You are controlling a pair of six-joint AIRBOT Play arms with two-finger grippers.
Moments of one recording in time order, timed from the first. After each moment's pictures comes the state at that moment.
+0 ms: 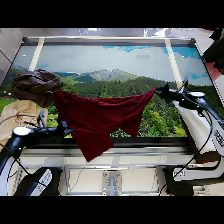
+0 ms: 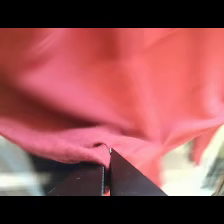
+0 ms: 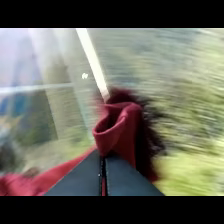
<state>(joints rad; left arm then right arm) 0.30 -0.85 0.35 0.68 -1.02 -1.29 -0.26 -1.47 0.99 -0.31 0.80 1.06</state>
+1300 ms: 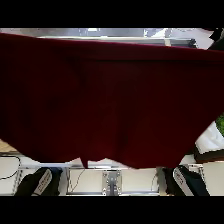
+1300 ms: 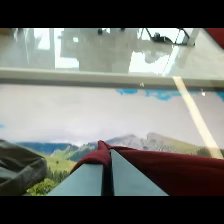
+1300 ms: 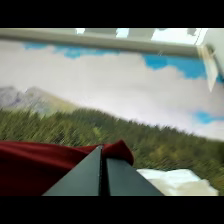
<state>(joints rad) 0.30 -0.87 1.73 1.10 -1.25 -1.39 -0.35 -0.81 1.77 -1.20 1.50 1.31</state>
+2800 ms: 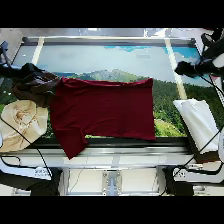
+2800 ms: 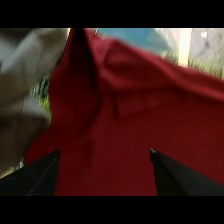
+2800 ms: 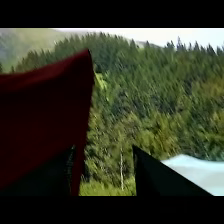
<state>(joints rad) 0.44 -1.53 1.59 0.97 -1.33 -1.27 -0.26 -1.39 1.52 -1.25 1.14 1.35</state>
